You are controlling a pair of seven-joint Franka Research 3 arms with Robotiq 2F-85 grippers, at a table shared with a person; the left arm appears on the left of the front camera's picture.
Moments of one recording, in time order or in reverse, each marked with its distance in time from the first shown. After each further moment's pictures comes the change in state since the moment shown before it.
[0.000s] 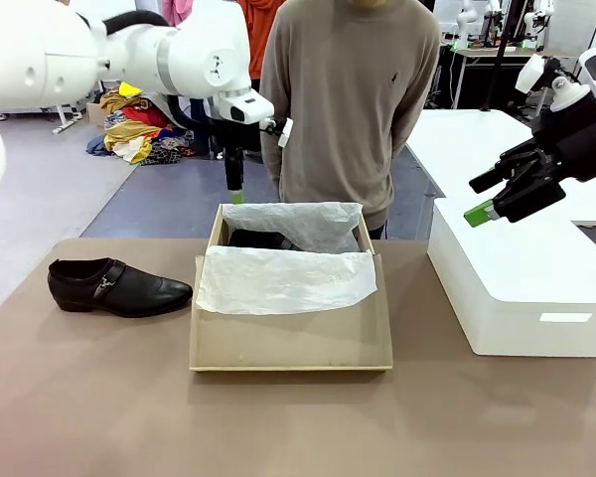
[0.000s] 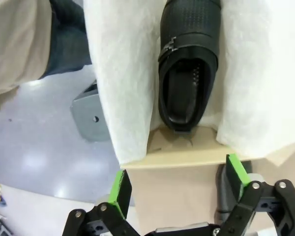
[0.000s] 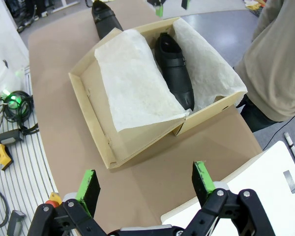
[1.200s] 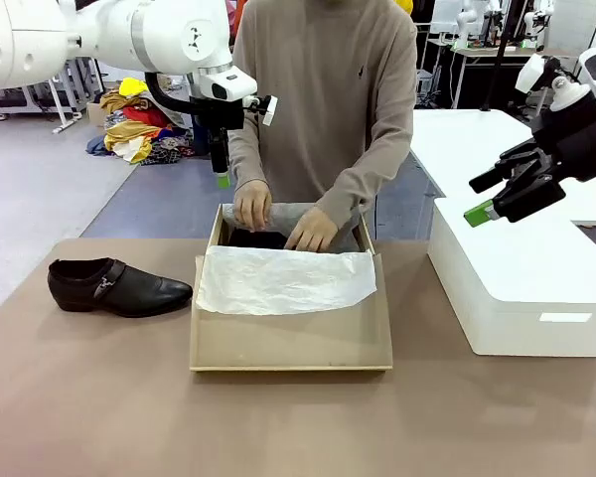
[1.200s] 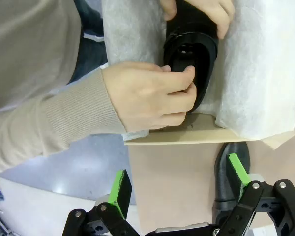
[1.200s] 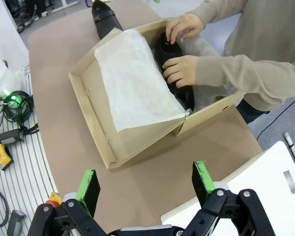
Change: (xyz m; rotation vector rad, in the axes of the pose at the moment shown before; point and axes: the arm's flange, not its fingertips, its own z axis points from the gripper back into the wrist) left arm -0.022 0.001 0.028 0.020 -0.019 0.034; right arm 0.000 0.000 0.000 0.000 0.000 0.000
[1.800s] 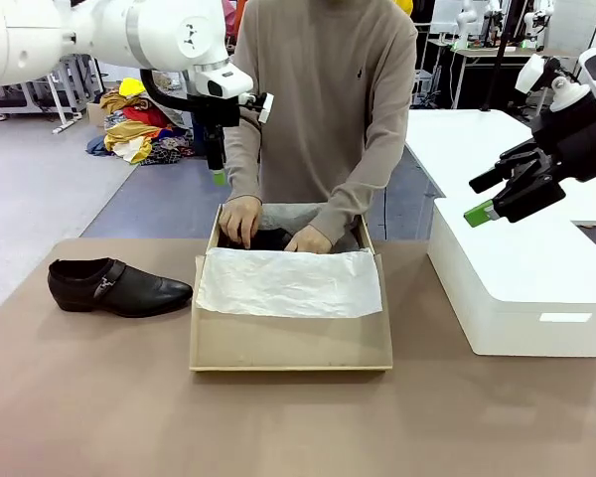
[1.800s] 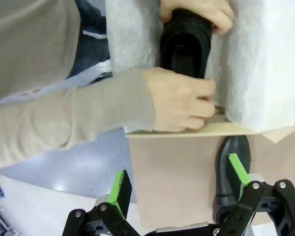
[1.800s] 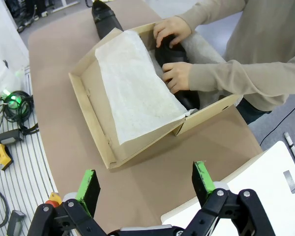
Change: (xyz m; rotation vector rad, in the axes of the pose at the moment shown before) left arm -0.010 0.001 0.008 0.009 0.006 0.007; right arm 0.000 0.000 0.000 0.000 0.000 0.000
